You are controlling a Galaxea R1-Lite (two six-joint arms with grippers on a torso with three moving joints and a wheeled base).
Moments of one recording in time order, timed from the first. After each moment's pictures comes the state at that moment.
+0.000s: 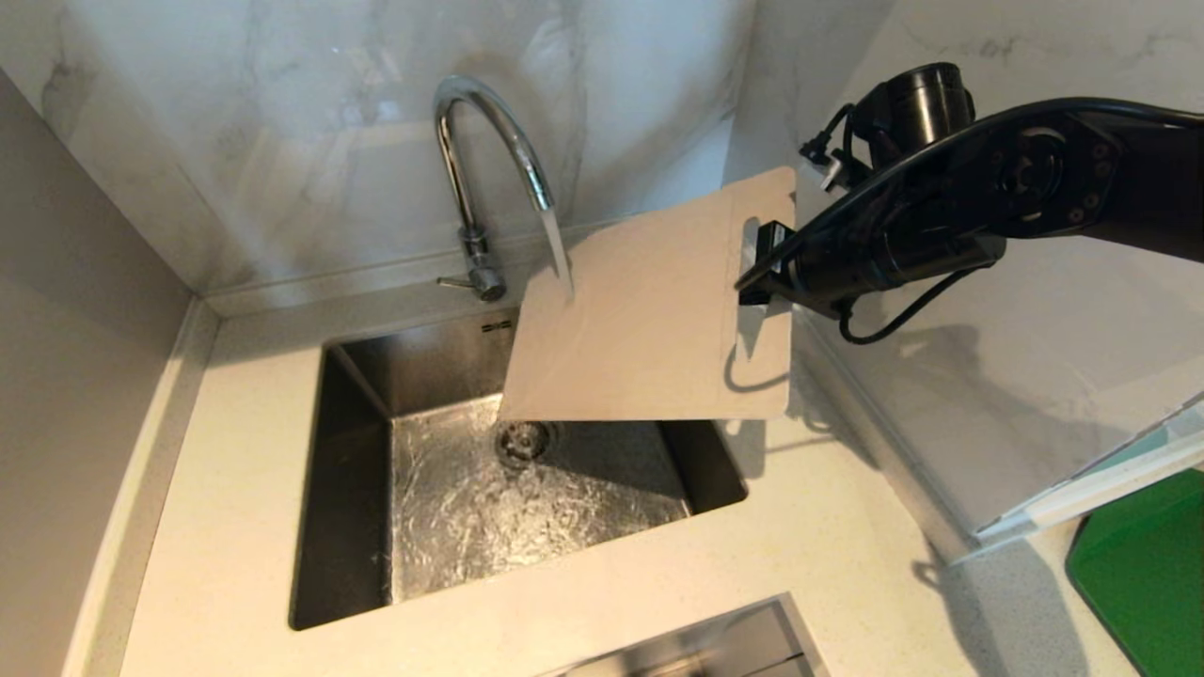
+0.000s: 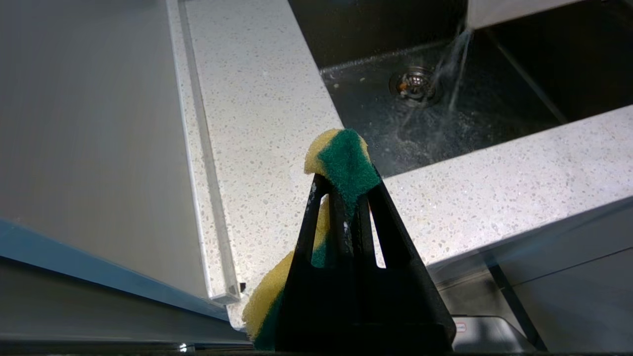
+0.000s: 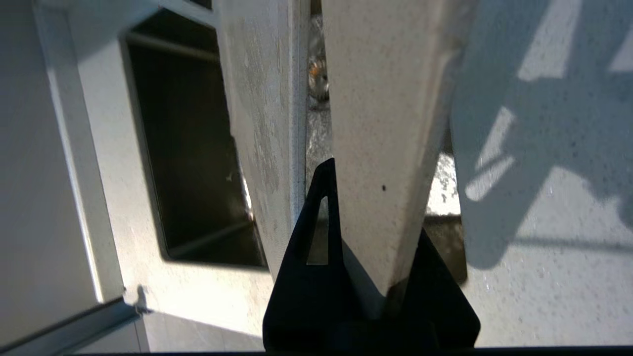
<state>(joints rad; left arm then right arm) 0.00 0.00 0.00 -0.01 0.00 -0.01 0.23 1.97 -1.98 0.52 0.37 0.36</state>
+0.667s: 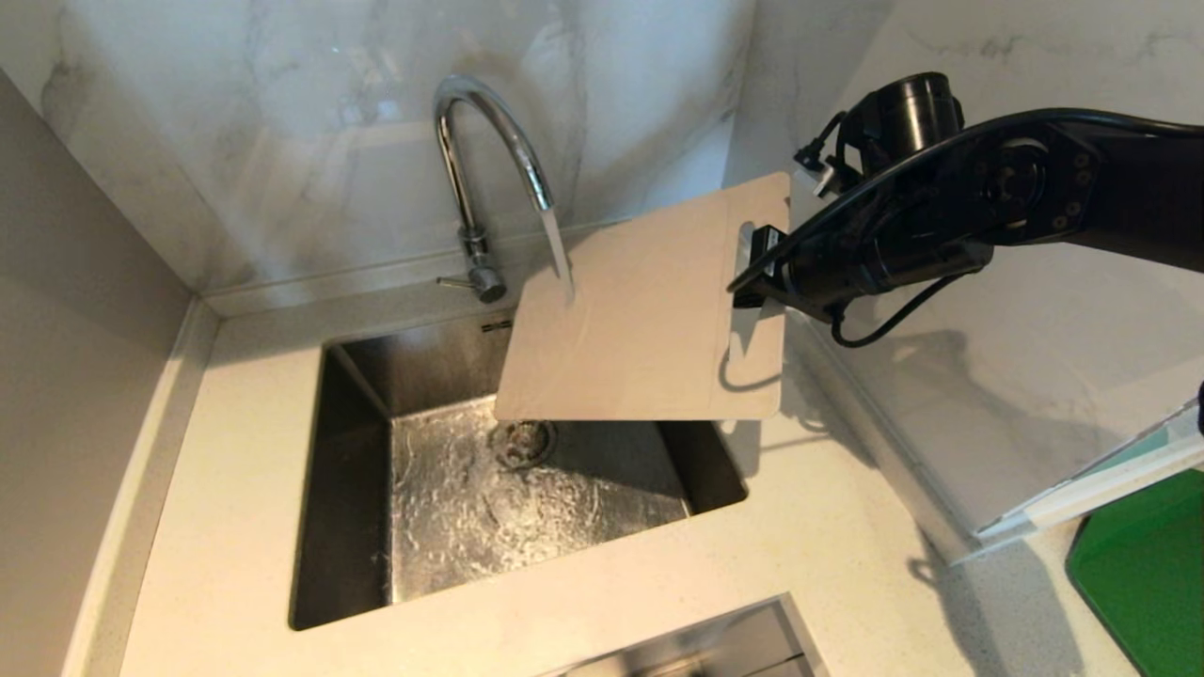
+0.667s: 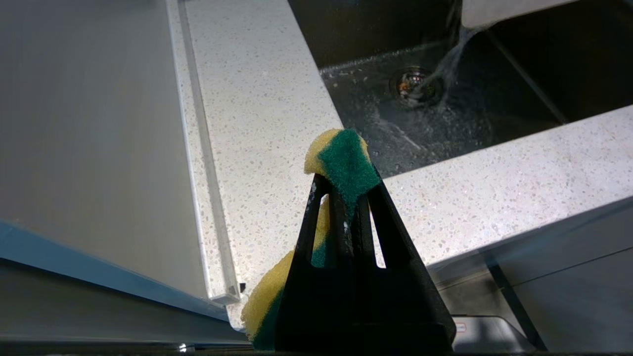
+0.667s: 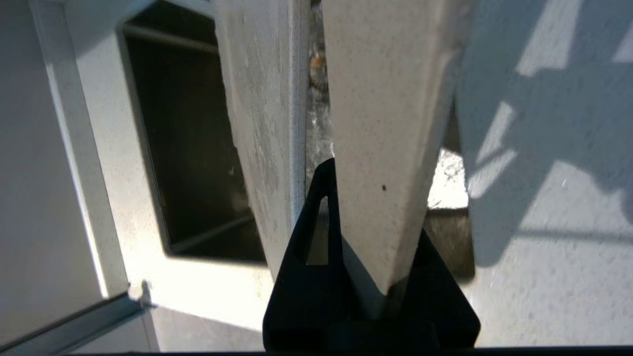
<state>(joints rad) 0.00 0.00 0.00 -0.01 0.00 -0.01 0.24 1.98 -1.97 0.53 0.37 0.37</state>
